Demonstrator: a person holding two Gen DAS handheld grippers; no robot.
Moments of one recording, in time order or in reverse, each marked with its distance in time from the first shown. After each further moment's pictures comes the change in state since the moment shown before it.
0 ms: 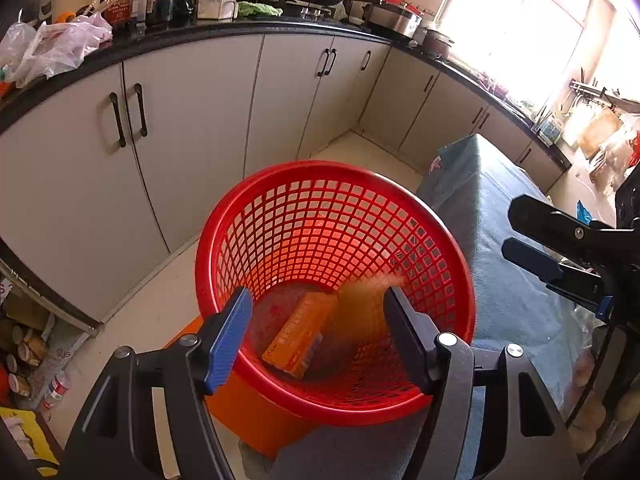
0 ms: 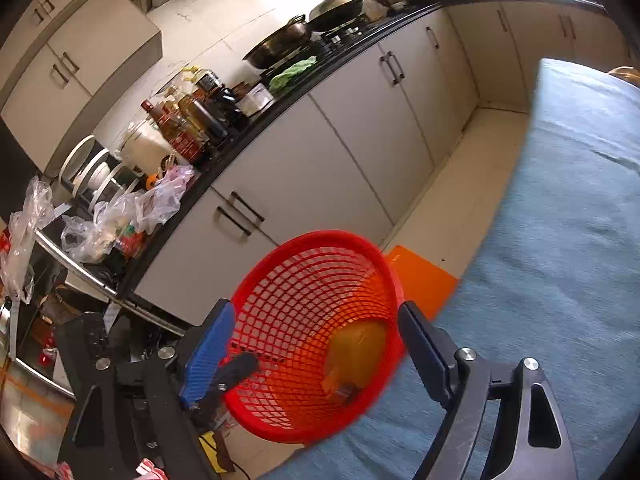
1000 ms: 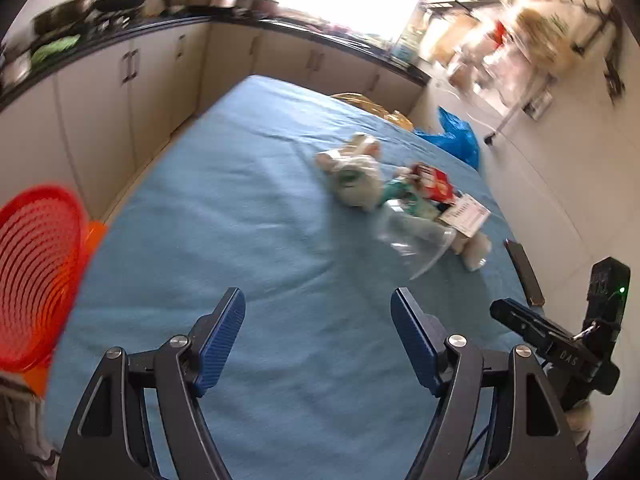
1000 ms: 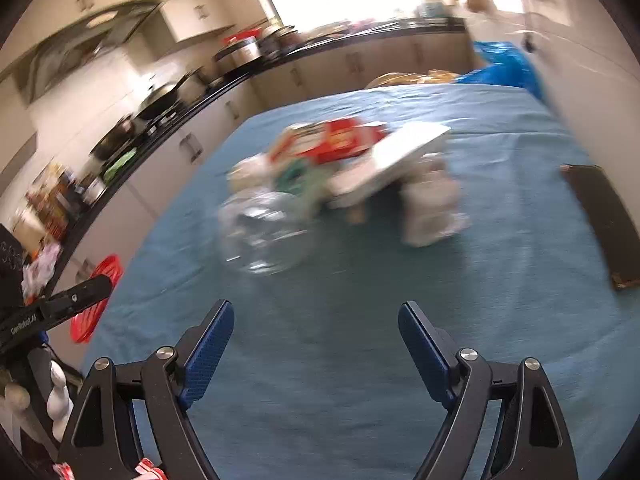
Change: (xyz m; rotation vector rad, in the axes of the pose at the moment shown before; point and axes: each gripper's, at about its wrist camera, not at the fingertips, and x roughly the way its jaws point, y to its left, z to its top) left arm -0.014 -0.269 -0.067 0.370 0.104 -0.372; right arm -0.320 -0.196 -0.149 0.246 -0.259 -0.540
